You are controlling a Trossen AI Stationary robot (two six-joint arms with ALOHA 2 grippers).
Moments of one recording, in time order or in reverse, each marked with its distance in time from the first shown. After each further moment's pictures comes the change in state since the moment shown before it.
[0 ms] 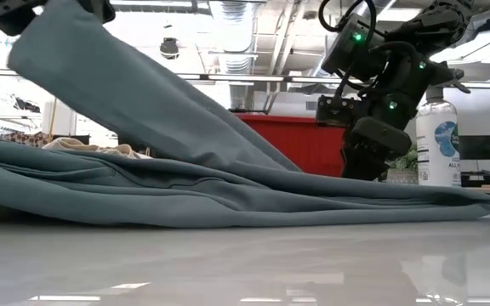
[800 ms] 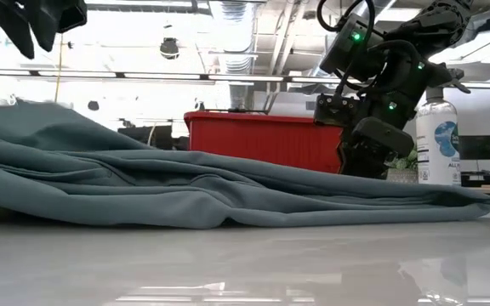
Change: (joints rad) left arm -0.122 0.015 0.000 -0.201 -0.030 -0.026; right arm 0.000 0.002 -0.001 0.003 -0.005 -0.067
